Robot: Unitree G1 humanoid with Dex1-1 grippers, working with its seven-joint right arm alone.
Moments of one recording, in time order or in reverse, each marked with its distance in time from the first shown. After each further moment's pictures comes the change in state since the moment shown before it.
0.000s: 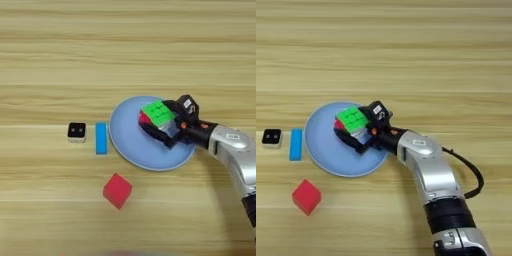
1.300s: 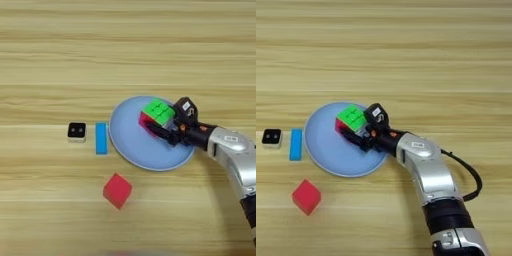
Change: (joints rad) arm 0.001 0.009 0.000 0.028 -0.018 -0.039 -0.006
